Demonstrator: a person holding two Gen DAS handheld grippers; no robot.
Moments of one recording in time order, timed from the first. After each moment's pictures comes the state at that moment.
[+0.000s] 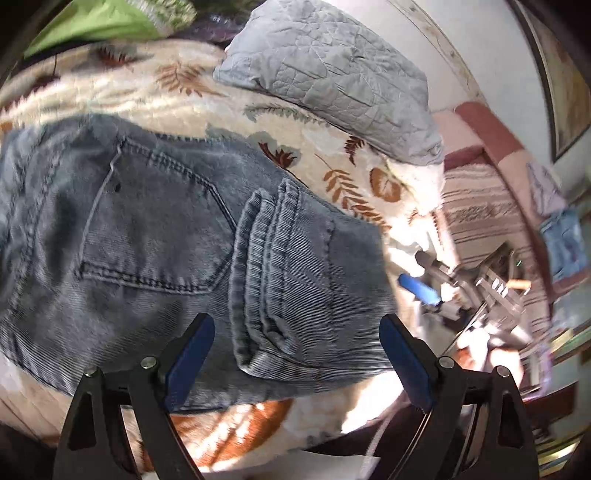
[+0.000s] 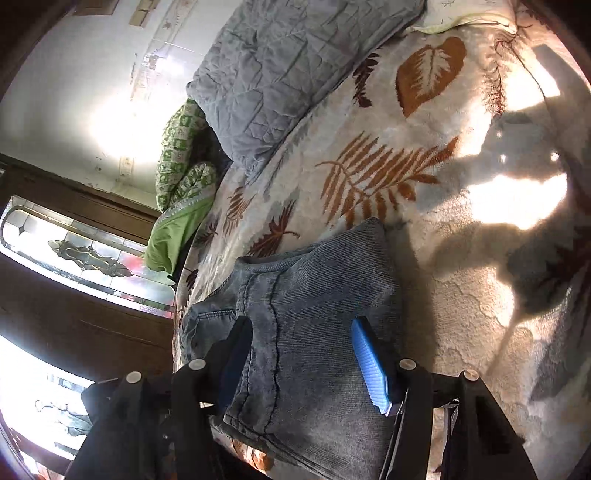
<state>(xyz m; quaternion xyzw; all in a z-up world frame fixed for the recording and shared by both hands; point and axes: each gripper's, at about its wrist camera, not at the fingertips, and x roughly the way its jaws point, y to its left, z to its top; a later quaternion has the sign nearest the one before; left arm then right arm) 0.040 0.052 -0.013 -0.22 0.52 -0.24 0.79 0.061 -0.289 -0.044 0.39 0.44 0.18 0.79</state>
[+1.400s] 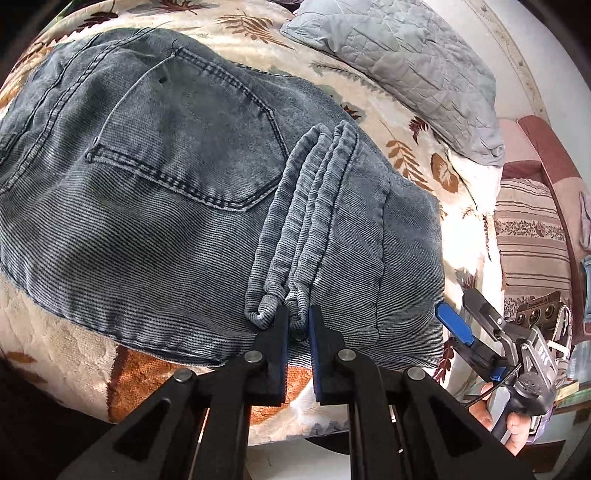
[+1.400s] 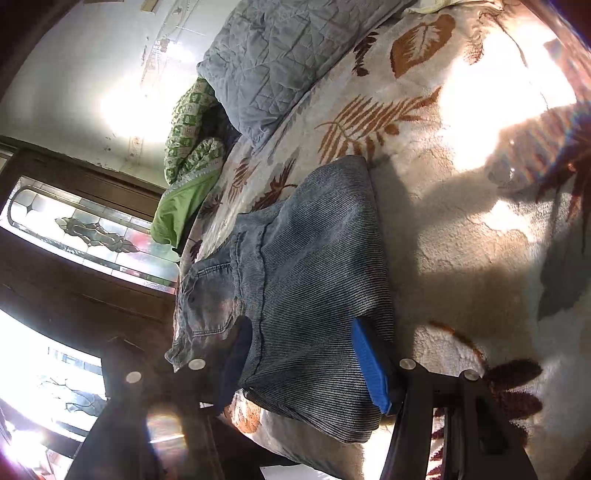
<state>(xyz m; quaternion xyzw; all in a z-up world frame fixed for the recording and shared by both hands) 0.024 0.037 -0.052 -0.20 0.57 -0.12 0.79 0.014 -0.284 -0.065 0.37 0.46 0.21 0.78</state>
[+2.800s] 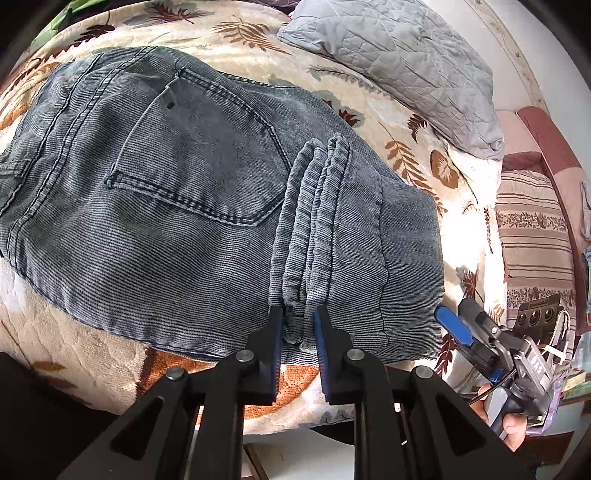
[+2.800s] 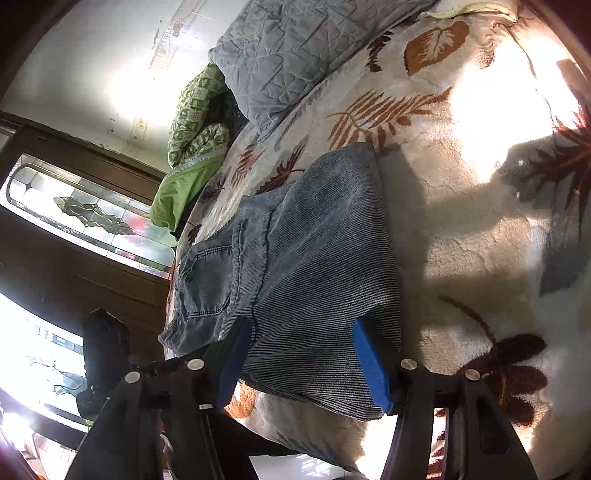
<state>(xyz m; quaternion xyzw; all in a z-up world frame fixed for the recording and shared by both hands) 0.022 0.051 -0.033 -0.18 0.58 -0.13 0.79 0.006 -0.274 -0.060 0.35 0.46 0.22 0.79</state>
